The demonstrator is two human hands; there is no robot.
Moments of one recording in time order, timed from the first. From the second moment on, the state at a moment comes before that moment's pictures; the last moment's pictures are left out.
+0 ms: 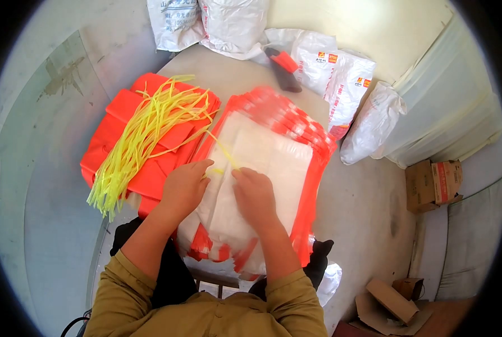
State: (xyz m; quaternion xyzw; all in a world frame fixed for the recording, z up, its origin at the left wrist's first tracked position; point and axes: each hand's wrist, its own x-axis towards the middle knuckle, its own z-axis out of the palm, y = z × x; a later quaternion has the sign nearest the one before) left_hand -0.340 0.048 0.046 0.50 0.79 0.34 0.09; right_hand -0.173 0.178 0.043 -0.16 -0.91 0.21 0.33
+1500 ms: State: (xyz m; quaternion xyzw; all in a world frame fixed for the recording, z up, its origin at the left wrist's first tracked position) left_hand -0.329 0.075 0.043 0.62 0.66 0.41 0.02; right_hand -0.172 0.179 0.034 -0.23 -0.90 0.15 0.34
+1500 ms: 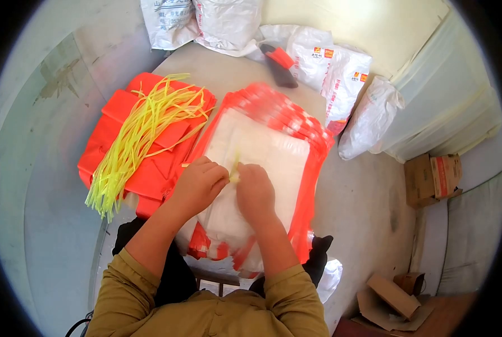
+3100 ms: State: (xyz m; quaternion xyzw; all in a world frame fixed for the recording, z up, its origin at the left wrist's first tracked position) left_hand -0.343 0.072 0.018 0.50 0.81 0.29 0.04; right_hand -0.141 0.203 0.012 -0.32 -0.86 0.17 0.36
